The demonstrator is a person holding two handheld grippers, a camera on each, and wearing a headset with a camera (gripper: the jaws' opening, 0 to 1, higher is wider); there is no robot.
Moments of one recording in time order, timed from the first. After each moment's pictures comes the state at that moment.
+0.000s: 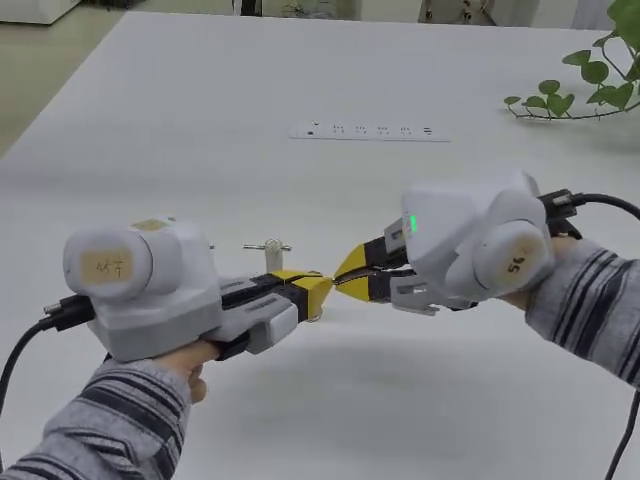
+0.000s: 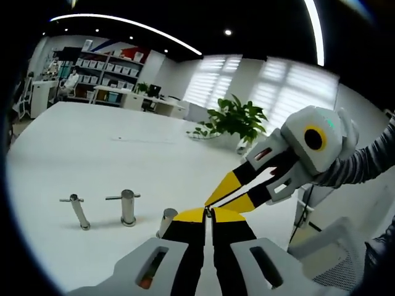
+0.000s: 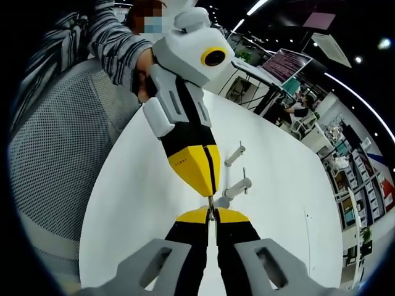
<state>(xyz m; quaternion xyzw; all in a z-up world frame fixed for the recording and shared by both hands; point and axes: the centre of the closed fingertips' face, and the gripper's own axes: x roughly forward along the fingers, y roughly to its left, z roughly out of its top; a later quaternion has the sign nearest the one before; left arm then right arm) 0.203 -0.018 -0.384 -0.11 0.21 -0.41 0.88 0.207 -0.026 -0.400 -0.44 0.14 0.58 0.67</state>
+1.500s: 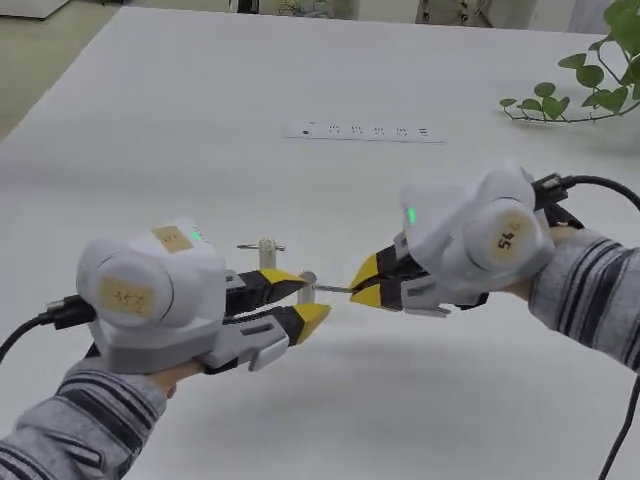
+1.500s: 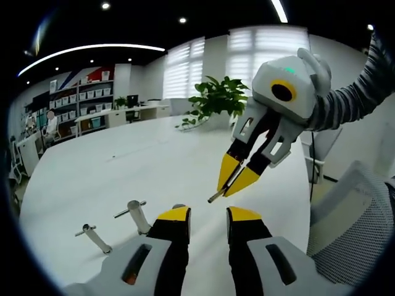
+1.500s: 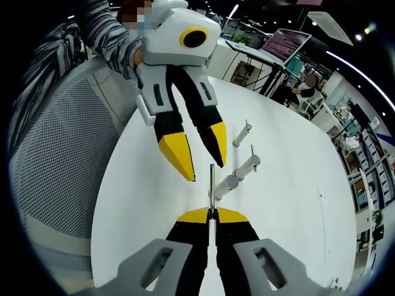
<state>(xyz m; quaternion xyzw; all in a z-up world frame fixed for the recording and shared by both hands) 0.206 -0.015 -0.408 0.05 0.19 -0.43 0.88 0.209 -0.047 -0.419 -0.42 0.22 0.58 0.66</state>
